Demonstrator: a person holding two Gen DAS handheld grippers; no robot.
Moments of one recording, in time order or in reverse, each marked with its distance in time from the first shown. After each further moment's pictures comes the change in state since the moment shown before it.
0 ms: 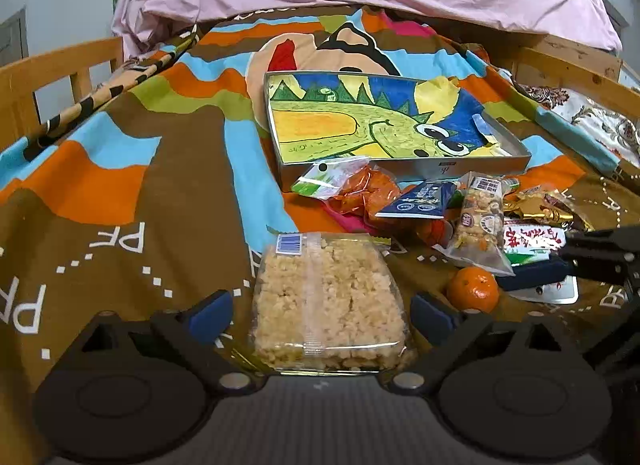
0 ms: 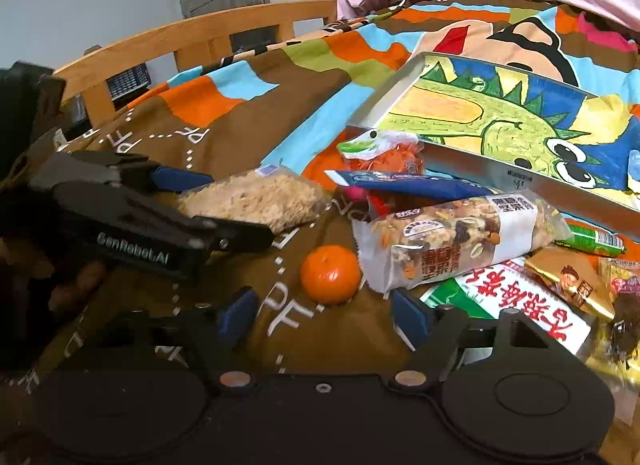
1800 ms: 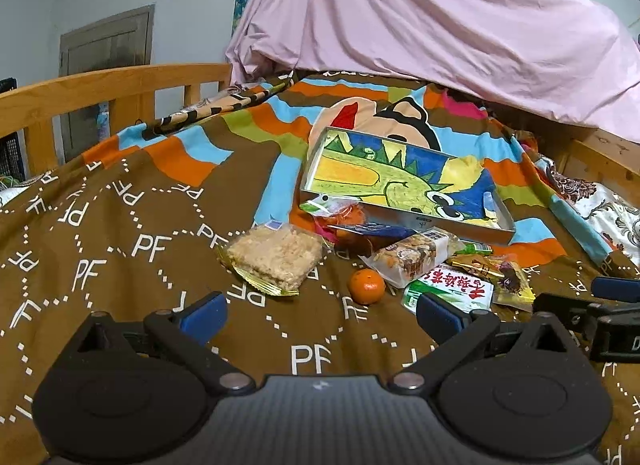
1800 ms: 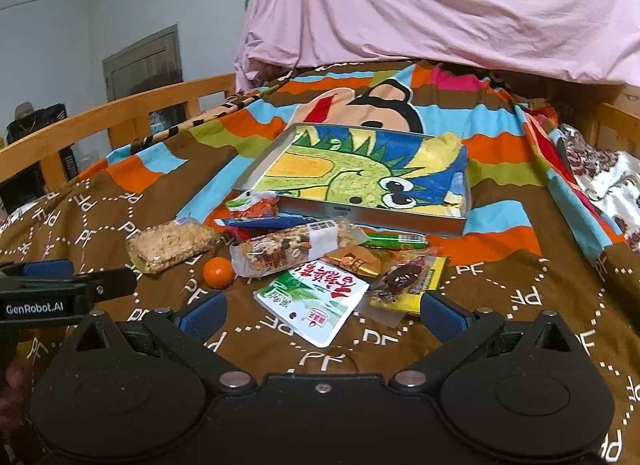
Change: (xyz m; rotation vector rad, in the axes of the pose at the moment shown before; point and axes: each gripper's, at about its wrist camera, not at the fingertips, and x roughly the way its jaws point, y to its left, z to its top) left arm -0.112 -0.110 -0.035 -0.307 -0.168 0.246; right arm -0.159 -0.024 -0.043 0.075 -0.182 -0.276
